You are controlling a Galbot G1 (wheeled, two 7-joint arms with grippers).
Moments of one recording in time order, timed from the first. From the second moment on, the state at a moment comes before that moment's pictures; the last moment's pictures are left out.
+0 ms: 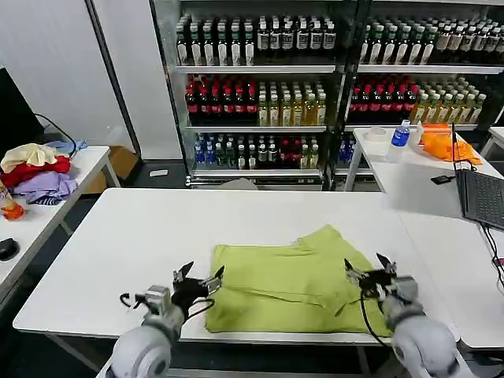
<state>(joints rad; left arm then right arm) 1.15 -1.09 -0.18 -1.98 -0.62 0.51 -0.31 -1.06 1.03 0.36 1.82 0.50 -0.56 0.19</state>
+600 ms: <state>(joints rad) 0.84 -1.19 -0.05 -1.64 -0.64 0.56 -0.33 -0.71 1.14 0.19 1.42 0.54 -0.57 0.19</state>
